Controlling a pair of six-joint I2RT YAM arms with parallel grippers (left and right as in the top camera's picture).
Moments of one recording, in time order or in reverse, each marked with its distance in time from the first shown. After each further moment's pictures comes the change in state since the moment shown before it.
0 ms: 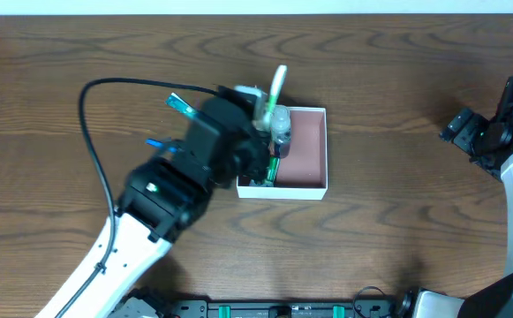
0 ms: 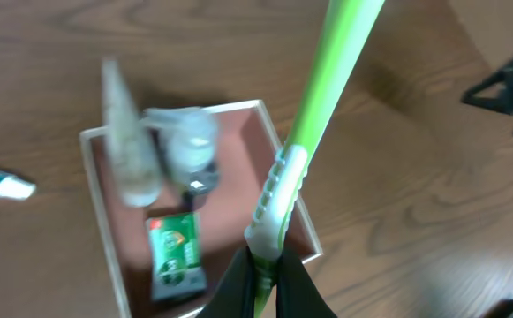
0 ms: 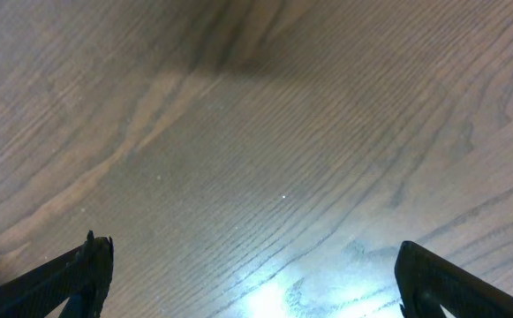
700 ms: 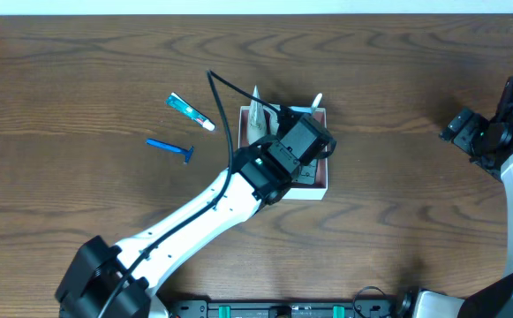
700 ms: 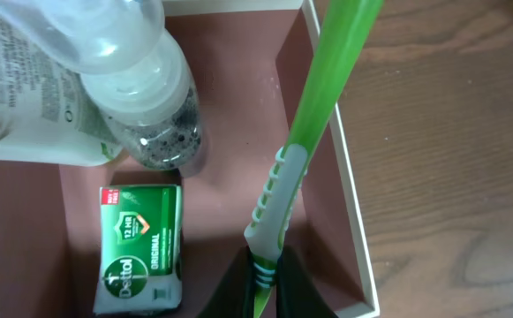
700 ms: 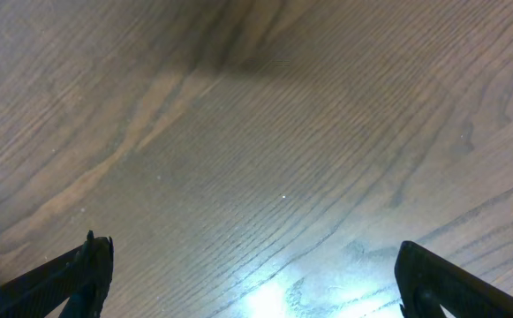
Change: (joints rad) left arm -0.169 0.402 0.000 0.097 -0.216 -0.201; right arm 0.000 0.000 0.000 0.000 0.000 0.000
